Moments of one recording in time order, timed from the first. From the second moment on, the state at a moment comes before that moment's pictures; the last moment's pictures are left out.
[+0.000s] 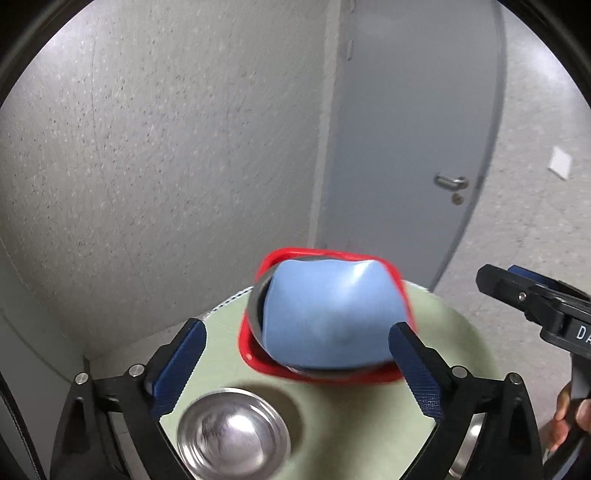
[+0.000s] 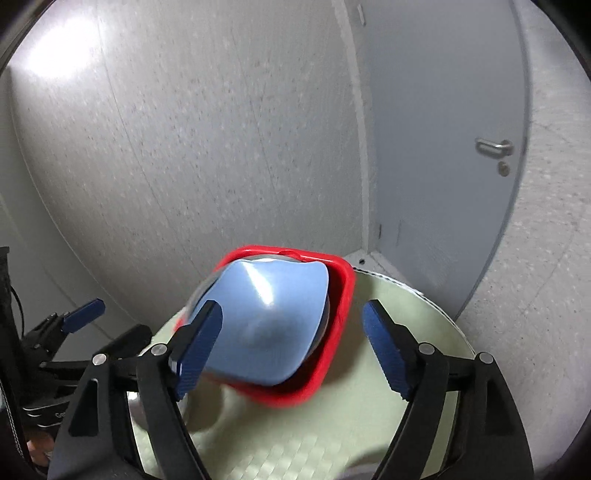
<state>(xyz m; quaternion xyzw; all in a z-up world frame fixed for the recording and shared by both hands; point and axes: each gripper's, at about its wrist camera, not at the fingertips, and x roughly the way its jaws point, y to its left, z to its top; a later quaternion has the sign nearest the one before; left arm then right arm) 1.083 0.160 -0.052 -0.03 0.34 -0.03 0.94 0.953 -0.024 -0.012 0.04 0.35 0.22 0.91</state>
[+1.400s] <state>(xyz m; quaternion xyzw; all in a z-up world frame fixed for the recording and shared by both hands) 0.948 0.088 -0.136 0.07 0.44 -0.15 0.88 0.738 -0.134 -0.141 0.13 0.45 0.05 0.88</state>
